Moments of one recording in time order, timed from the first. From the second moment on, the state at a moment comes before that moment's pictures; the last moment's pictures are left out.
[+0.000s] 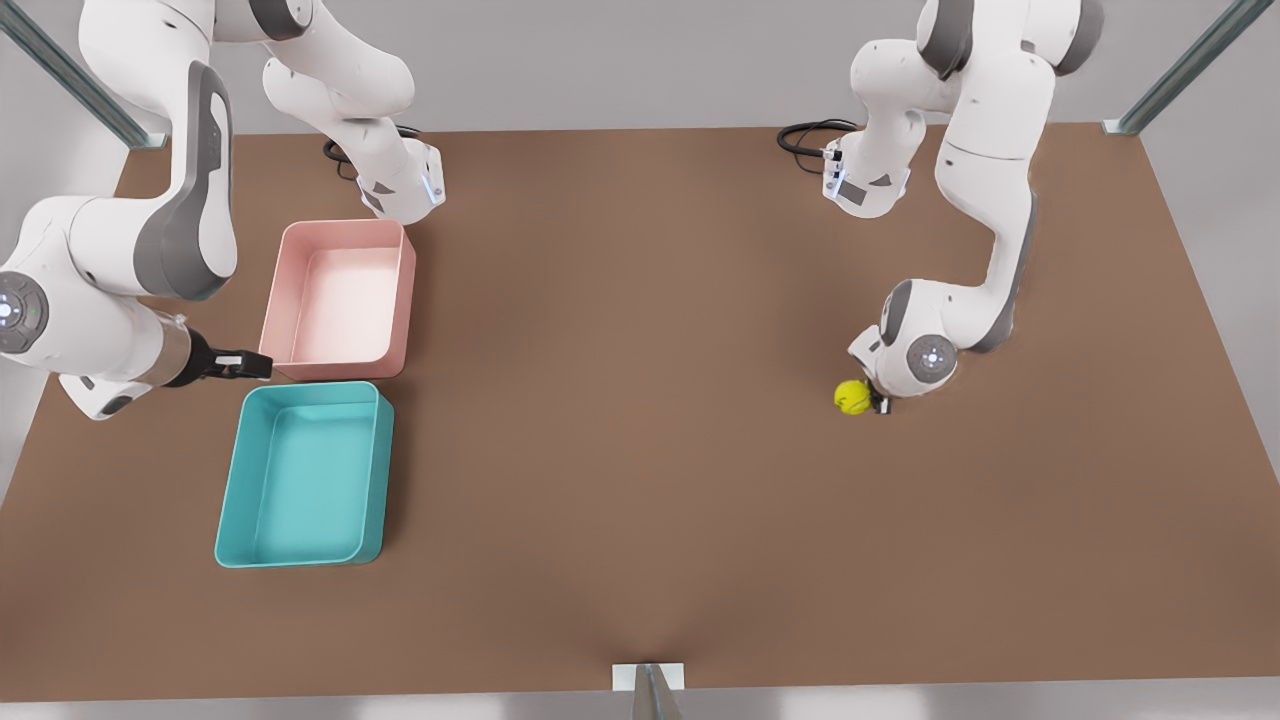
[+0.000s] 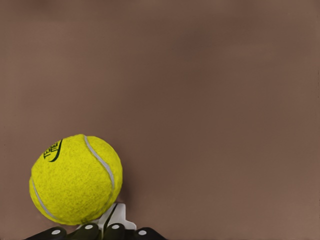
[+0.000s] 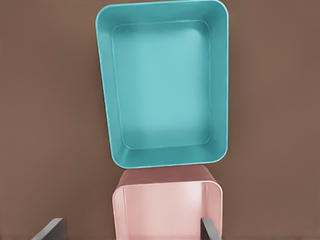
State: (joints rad) left arm -0.24 0.37 0.00 -2.18 0.02 2.33 1.38; right arm -0.01 0.21 -0.04 -1.51 -0.02 1.51 -0.01
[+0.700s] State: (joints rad) left arm -0.16 0.25 0.18 -1.37 -0.10 1.39 0.51; right arm 0.14 0.52 -0.03 -1.42 0.05 1.77 0.02
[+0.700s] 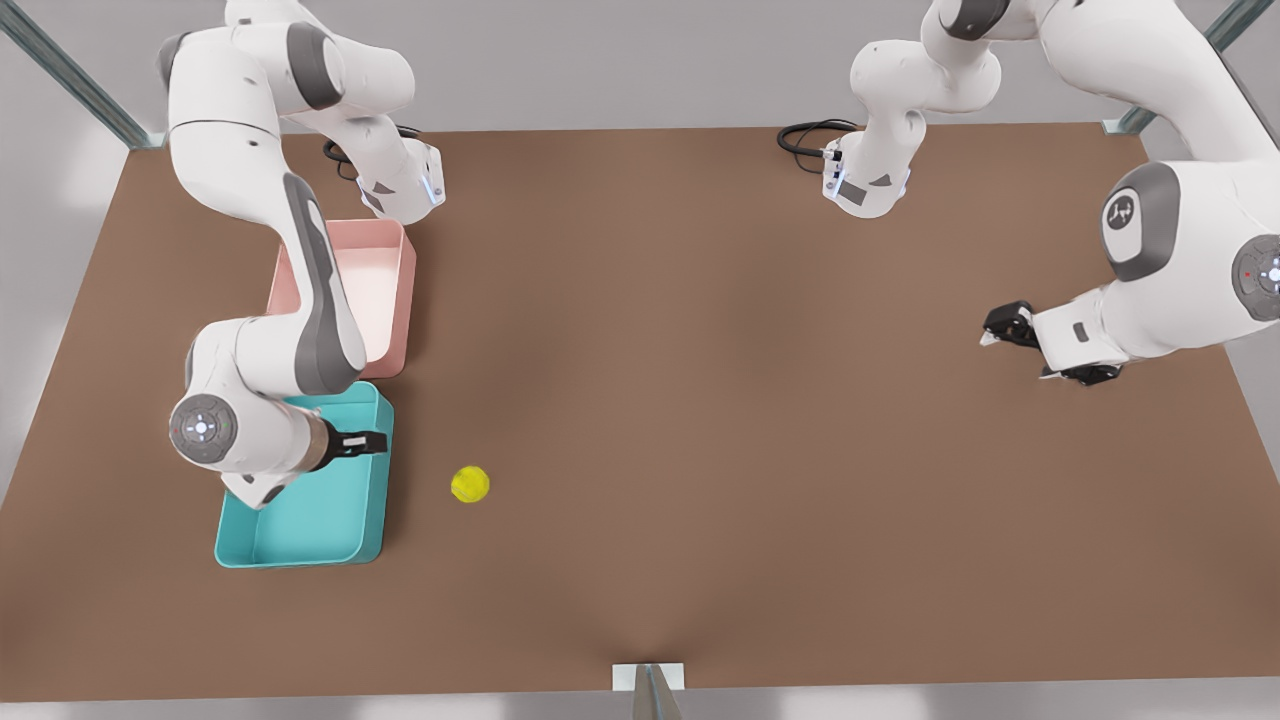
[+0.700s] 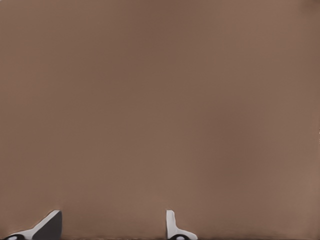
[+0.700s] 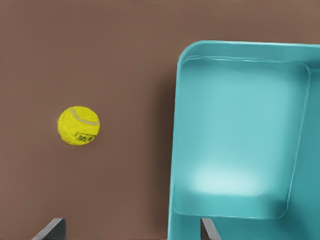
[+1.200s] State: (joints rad) left arm -0.14 0.26 0.18 -1.37 -0.08 1.30 0.21; right arm 0.21 0.72 -0.03 -1.34 0.05 2.13 0.07
